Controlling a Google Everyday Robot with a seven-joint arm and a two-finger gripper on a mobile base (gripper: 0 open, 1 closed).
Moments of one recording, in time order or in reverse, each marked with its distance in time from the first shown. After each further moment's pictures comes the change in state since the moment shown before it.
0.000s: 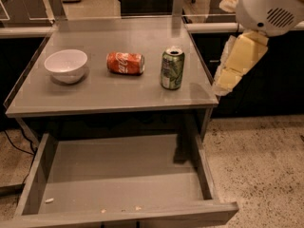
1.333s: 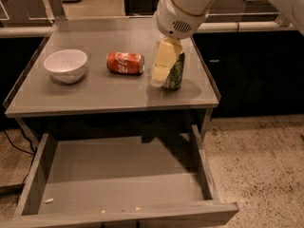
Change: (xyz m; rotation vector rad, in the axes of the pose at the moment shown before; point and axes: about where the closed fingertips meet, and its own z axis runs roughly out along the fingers) arm -0.088 -0.036 0.119 -0.076 -0.044 -0.140
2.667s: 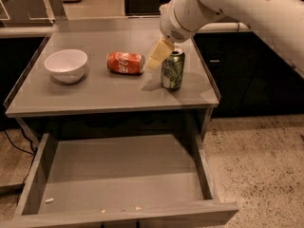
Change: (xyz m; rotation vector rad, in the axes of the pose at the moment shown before) arm 0.010 -0.086 0.061 0.241 -0.190 0.097
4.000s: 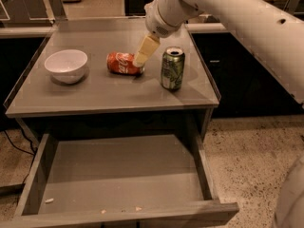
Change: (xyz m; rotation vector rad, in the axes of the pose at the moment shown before) arm -0.018 -0.021 0.049 -0.040 -0.031 -0.039
